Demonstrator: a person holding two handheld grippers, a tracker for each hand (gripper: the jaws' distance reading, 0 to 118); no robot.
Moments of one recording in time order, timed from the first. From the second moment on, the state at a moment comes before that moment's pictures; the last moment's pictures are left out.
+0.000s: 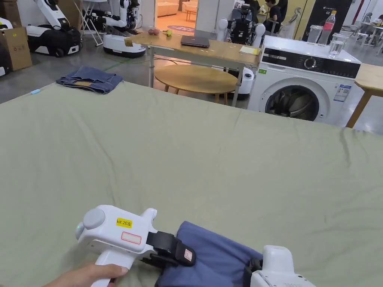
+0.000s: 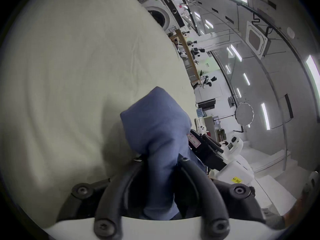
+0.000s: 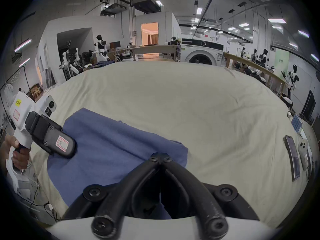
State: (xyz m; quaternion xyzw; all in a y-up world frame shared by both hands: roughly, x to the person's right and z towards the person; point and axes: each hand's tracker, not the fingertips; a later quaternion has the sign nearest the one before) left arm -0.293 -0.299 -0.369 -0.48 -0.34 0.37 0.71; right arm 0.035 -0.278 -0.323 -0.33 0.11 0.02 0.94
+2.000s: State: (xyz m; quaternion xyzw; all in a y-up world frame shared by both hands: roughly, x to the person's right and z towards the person) left arm -0.581 -0.128 -0.344 -0.55 0.11 0.05 0.82; right arm 0.005 -0.229 -0.377 -0.21 0.11 0.03 0.97
